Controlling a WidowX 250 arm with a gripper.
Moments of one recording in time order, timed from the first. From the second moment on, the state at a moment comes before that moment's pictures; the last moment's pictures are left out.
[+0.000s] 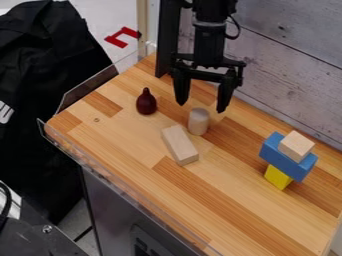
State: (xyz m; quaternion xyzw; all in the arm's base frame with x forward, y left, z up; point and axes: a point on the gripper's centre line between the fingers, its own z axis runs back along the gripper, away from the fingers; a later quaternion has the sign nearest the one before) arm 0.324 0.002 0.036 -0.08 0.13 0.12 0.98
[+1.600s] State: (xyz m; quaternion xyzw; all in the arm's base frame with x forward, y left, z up) arm 0.318 -0.078 0.089 -0.02 0.06 -0.04 1.00
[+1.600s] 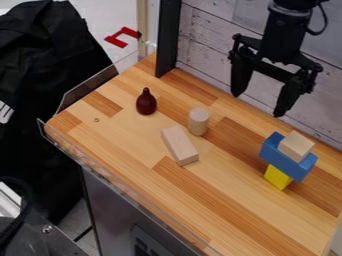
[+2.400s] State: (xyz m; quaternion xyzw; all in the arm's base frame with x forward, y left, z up) arm 0.309 -0.124 0.082 0.00 0.08 -0.09 0.99
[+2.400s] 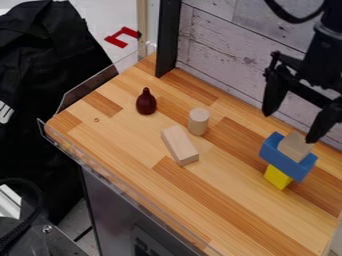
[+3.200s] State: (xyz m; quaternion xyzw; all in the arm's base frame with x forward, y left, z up) arm 0.310 -0.133 0.070 0.00 0.10 -0.09 0.99
